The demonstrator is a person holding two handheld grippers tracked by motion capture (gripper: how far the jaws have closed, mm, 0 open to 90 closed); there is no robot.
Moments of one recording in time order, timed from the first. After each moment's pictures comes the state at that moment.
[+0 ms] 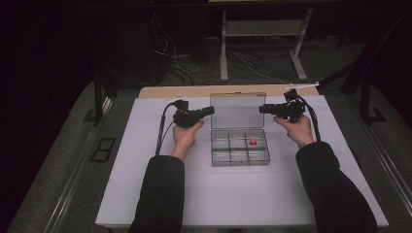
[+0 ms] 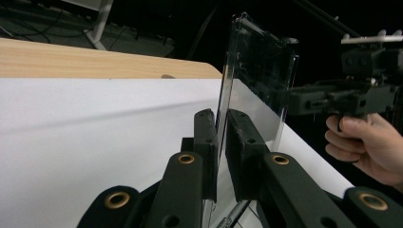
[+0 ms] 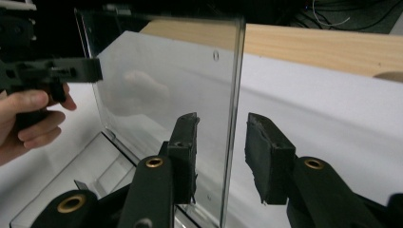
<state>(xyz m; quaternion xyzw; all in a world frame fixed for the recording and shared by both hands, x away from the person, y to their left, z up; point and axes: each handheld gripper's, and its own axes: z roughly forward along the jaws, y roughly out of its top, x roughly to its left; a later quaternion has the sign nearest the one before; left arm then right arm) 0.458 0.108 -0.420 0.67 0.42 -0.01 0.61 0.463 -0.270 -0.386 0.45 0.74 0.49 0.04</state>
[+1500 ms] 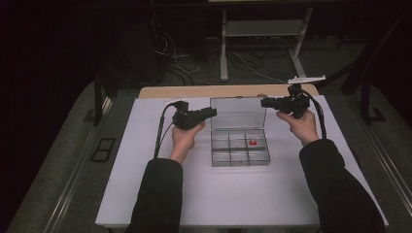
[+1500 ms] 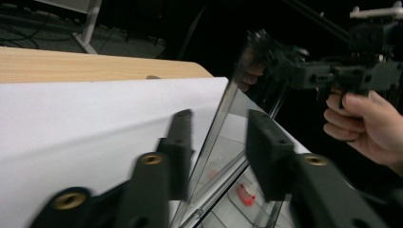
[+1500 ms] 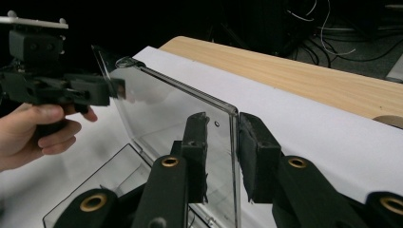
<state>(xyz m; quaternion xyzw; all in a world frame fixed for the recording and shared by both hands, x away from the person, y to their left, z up) 0.441 0.108 -0.408 0.67 0.40 -0.03 0.63 0.448 -0.270 -0.354 0.41 0.75 0.51 0.06</state>
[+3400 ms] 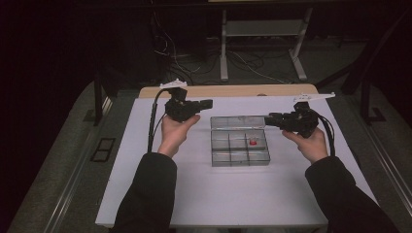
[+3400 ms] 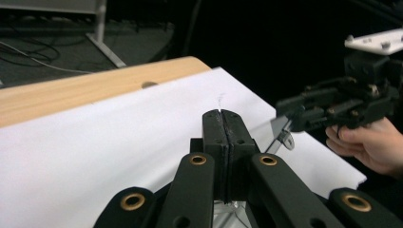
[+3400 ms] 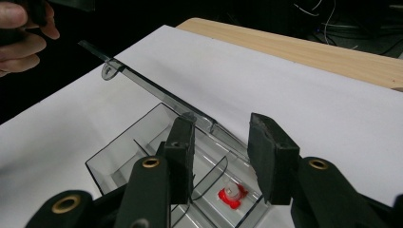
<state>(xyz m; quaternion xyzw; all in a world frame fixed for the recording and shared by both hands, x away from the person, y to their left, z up) 0.408 0.103 -0.320 0.74 0.36 0.03 0.57 0.384 -0.271 -0.354 0.39 0.77 0.50 0.07</state>
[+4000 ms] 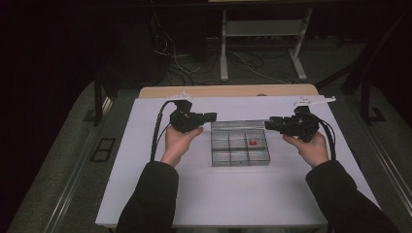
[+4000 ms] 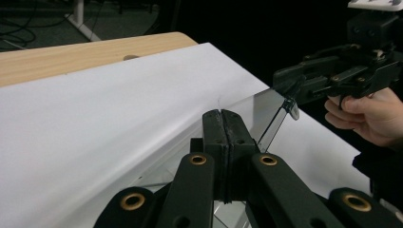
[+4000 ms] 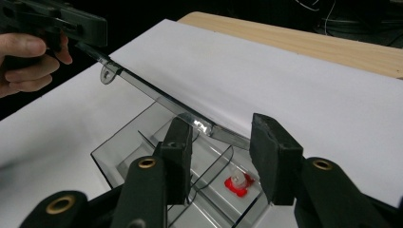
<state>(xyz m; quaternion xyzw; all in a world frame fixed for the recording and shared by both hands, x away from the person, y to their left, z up) 0.396 0.099 -0.350 0.75 0.35 0.00 0.56 0.373 -0.270 -0.358 0.40 0.77 0.50 0.07</state>
